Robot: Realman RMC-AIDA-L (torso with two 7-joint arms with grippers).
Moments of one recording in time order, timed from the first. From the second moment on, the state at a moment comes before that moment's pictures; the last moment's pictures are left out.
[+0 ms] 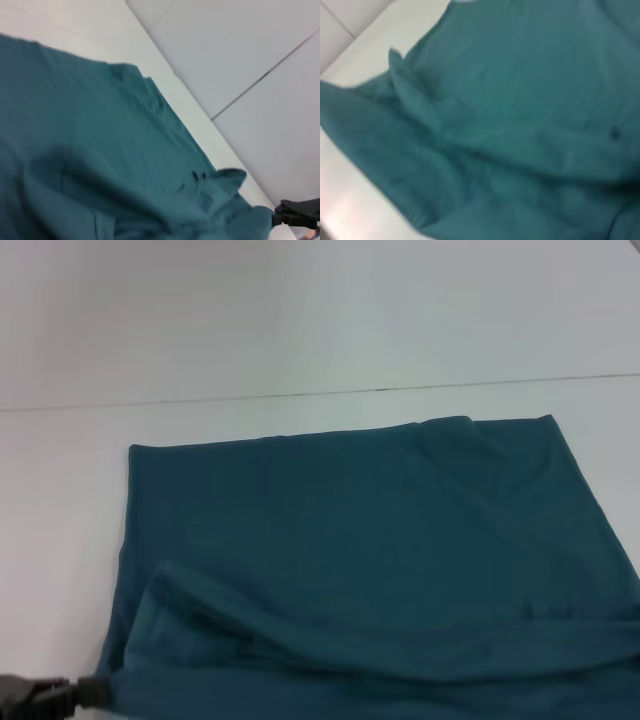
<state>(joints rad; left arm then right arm) -0.33 -2.12 0.37 1.00 2.28 2.01 -1.93 0.21 1.94 -0.32 -0.86 -2.44 -1.88 1.59</state>
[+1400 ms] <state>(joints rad) -0.87 -2.07 0.60 0.54 2.25 0.81 -2.01 0.72 1.98 -0.38 -0.53 -2.43 -0.87 1.70</state>
